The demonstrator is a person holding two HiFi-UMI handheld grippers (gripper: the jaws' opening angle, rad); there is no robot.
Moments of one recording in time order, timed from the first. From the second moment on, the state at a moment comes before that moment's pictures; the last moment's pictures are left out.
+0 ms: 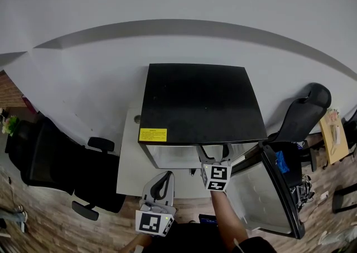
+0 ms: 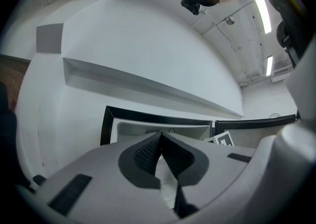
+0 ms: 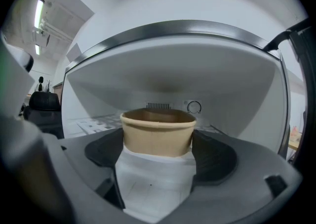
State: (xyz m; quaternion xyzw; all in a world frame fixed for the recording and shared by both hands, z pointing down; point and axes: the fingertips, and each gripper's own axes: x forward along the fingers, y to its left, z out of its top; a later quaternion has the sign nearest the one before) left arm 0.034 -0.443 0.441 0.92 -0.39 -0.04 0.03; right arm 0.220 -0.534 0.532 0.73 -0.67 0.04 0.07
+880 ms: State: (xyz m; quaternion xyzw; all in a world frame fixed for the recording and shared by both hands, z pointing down) left arm 0.029 -0.394 0.441 0.92 -0.39 -0.05 0.04; right arm 0.201 -0.449 0.533 0.71 -0.70 0.07 0.05
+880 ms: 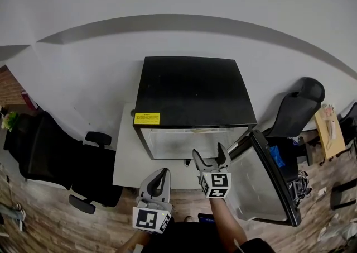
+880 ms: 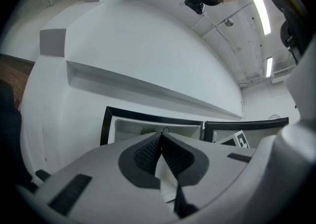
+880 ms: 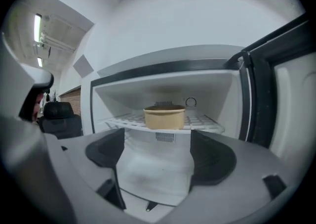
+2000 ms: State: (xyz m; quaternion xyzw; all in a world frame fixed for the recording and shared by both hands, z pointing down) left arm 0.036 -0.258 0.448 0.90 -0.43 -0.03 0.02; right arm 0.167 -0.227 0.471 0.65 -0.75 0.08 0.00
